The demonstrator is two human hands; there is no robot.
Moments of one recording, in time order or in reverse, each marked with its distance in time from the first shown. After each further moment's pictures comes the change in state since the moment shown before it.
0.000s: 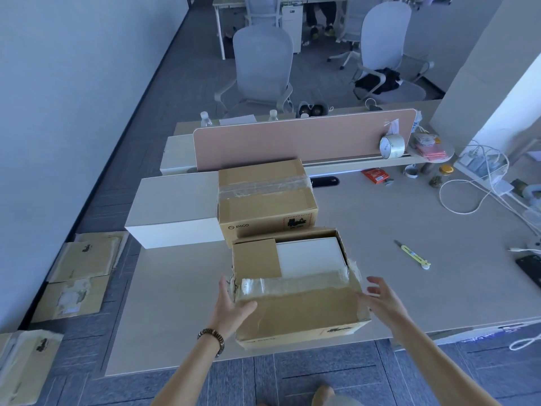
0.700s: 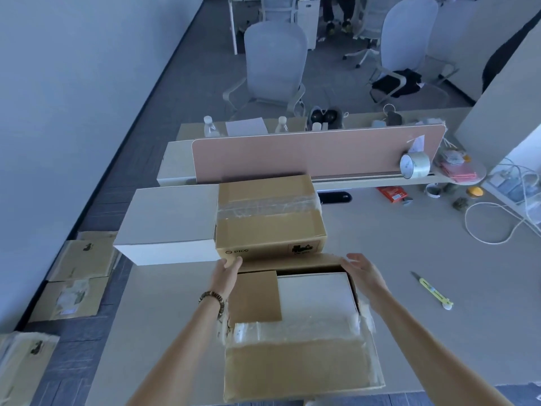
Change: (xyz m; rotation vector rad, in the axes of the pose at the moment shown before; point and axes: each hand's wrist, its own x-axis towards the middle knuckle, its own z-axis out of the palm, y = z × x) left_hand 0.136 0.084 -0.016 -0.069 0.158 -0.198; right_hand 0.107 -0.122 0.023 -0.014 -0.022 -0.079
